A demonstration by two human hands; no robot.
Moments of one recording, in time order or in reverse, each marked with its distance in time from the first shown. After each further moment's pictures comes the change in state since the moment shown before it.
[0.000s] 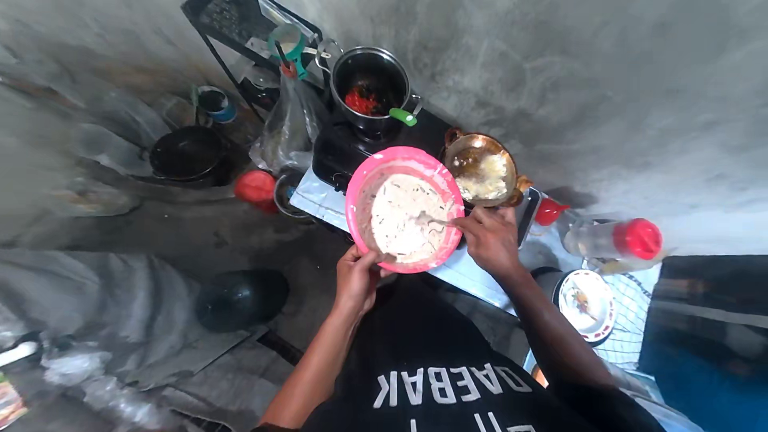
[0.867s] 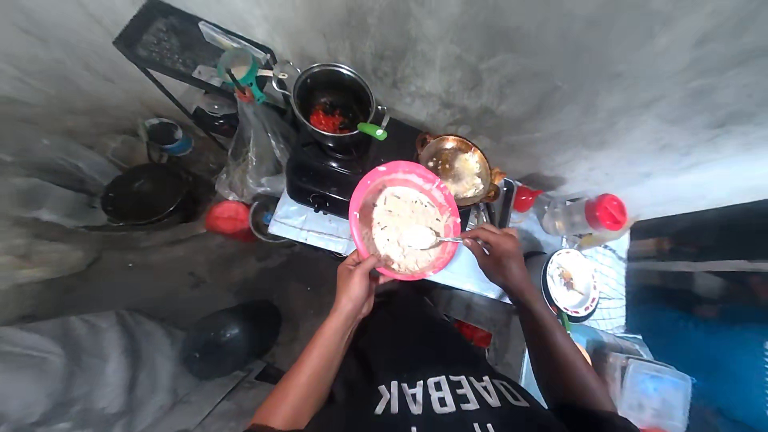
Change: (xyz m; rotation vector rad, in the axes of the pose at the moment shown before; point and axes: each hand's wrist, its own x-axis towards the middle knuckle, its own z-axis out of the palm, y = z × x) left_hand 0.033 0.008 0.013 0.113 -0.132 -0.126; right_hand -0.031 0.000 -0.029 0.263 -0.003 0.367
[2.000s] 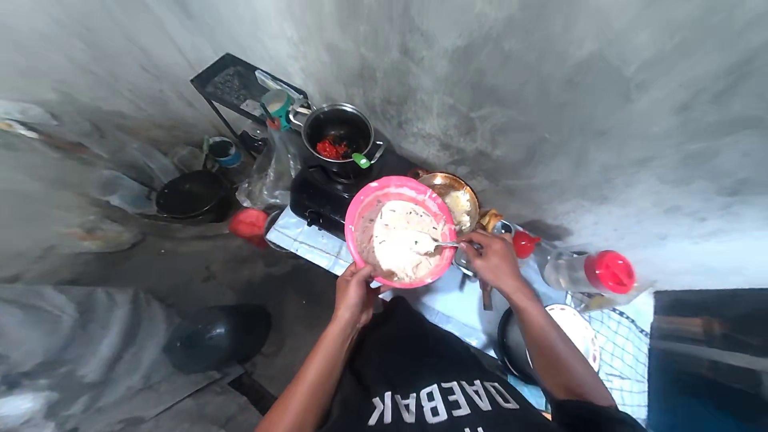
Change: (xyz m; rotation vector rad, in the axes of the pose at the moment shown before) left_hand 0.001 -0.043 0.096 -0.138 0.184 0.089; right_hand 0.058 0.081 -0.054 -0.013 -0.171 0.044
